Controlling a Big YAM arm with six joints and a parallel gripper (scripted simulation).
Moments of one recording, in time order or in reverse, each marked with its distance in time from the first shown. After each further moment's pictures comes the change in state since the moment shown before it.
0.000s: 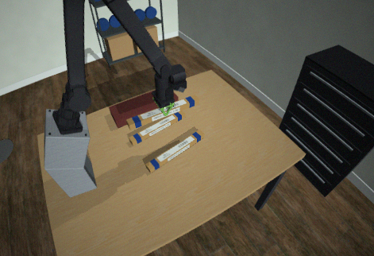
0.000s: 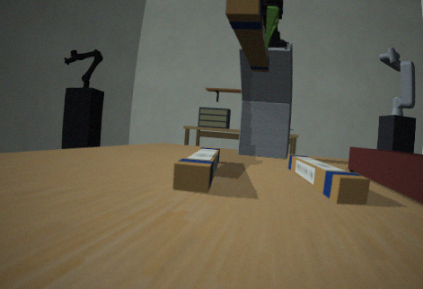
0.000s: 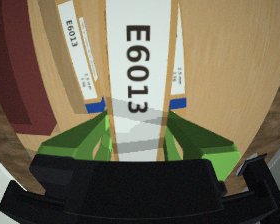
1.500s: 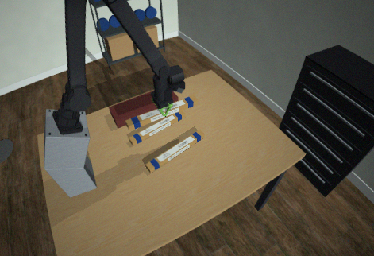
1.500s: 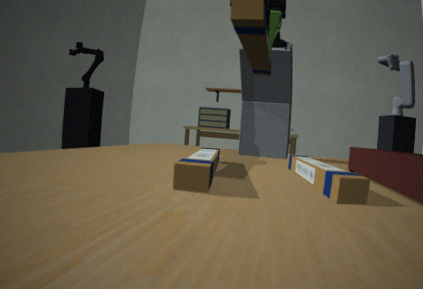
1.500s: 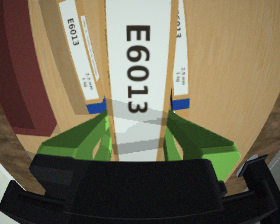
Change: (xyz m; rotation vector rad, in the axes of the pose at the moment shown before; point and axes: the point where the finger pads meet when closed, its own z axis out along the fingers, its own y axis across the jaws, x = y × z) arm 0.004 0.005 0.007 -0.001 -0.005 -0.002
